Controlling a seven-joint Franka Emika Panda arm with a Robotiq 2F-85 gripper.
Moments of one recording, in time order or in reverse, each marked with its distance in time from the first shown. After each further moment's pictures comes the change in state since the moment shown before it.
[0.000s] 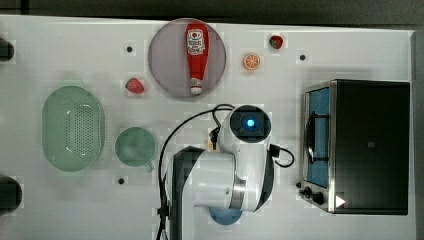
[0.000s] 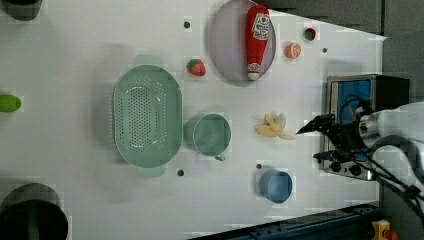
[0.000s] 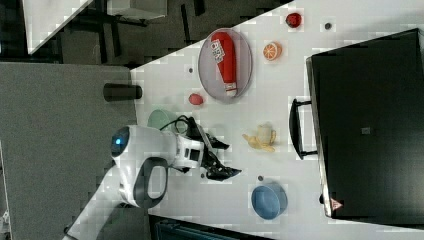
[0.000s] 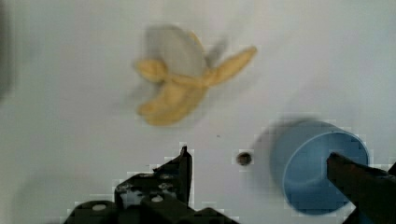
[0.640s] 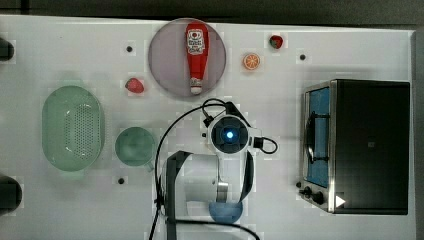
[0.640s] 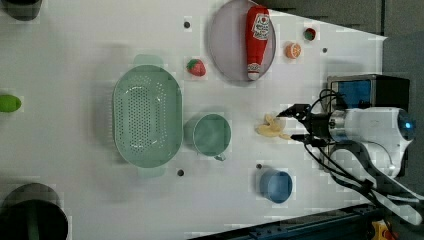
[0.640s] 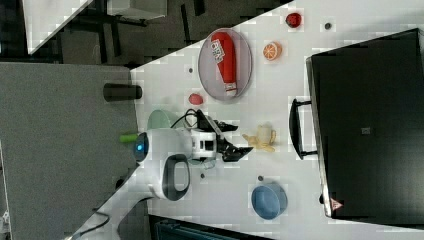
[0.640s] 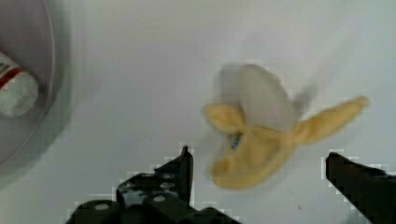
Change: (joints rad) arm 0.010 0.190 0.039 -0.047 -0.010 0.444 0.000
